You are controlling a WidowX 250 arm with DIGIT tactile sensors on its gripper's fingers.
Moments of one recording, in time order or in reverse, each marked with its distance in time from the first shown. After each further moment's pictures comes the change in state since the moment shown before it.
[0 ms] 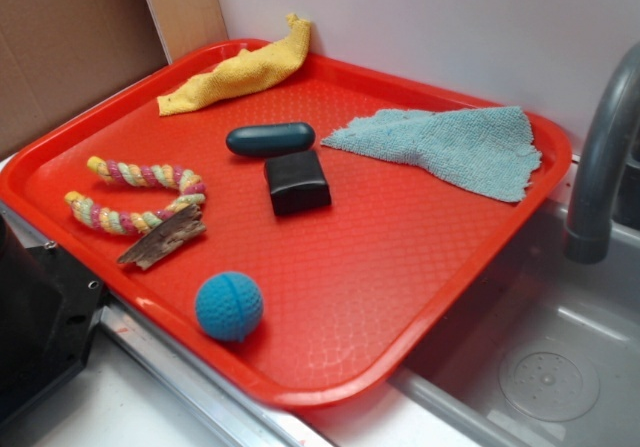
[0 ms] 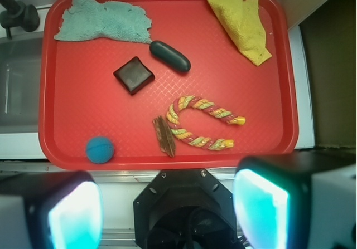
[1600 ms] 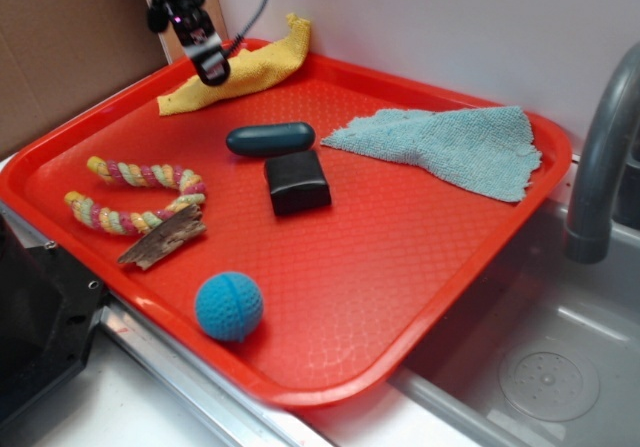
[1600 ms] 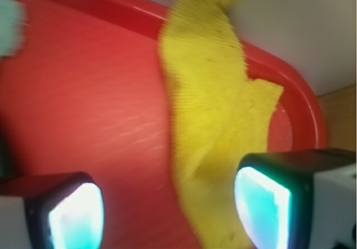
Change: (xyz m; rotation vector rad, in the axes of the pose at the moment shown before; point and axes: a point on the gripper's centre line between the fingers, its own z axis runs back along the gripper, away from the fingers) arm 0.141 0.130 -0.201 0.128 -0.101 -0.389
